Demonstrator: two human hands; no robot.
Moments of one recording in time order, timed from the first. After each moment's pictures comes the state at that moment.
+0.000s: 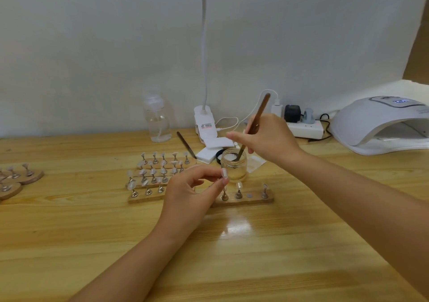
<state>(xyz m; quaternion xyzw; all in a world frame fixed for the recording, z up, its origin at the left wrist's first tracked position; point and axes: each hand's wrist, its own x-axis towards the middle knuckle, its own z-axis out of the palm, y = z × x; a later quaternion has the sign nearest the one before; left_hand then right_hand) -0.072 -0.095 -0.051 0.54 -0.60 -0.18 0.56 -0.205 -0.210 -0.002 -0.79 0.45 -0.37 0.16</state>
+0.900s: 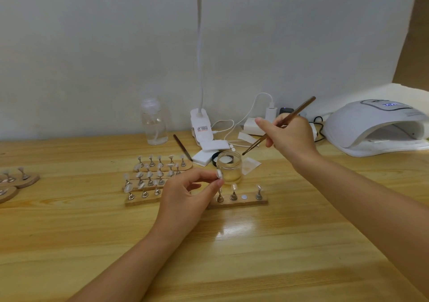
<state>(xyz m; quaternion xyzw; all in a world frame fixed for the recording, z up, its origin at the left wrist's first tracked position) -0.073 -0.095 -0.050 0.55 -0.59 -0.18 0.56 -0.233 -0.211 -0.001 -0.64 0.50 -0.52 0.27</state>
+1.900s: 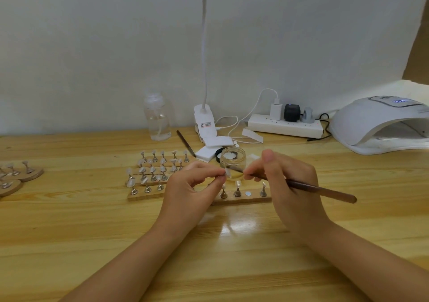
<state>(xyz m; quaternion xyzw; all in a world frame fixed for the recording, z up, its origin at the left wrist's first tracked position) -0.071 -0.099 -0.056 0.53 -0.61 -0.17 0.57 -0.225 -0.134 -0.045 -0.73 0.23 -0.60 0.24</state>
